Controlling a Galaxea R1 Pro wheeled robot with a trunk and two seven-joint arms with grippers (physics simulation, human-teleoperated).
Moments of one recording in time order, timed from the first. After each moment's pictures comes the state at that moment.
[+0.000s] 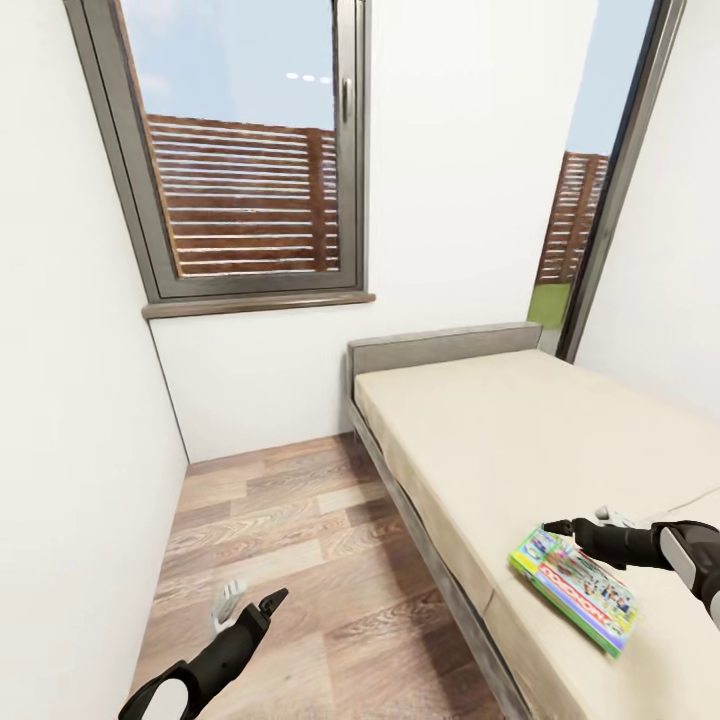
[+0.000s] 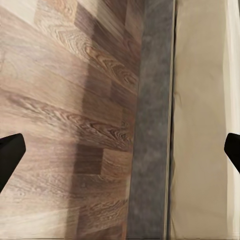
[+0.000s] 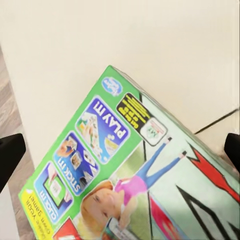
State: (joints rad) left arm -0.11 -0.02 0.06 -1.13 0.94 0.46 -0.09; right arm -0.82 -0.47 -0.22 -0.35 -0.12 0.73 0.70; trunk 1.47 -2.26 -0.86
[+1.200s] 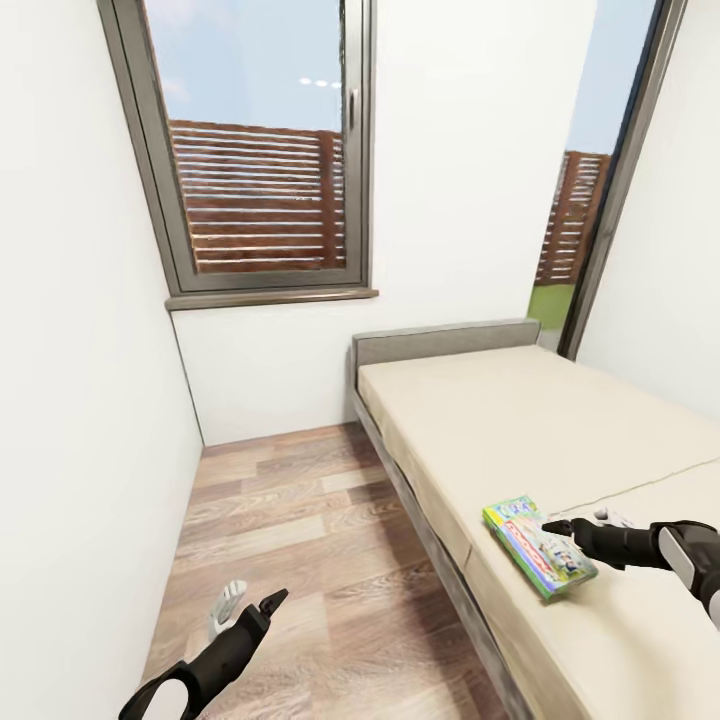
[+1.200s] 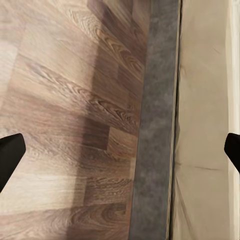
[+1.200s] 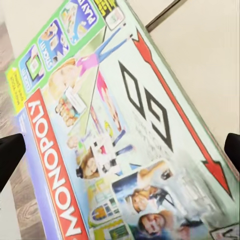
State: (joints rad) left arm -0.11 -0.02 0.06 -1.13 0.94 0.46 -0.09; right arm -0.82 -0.47 -0.22 -0.35 -0.12 0.73 0.70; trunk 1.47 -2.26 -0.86
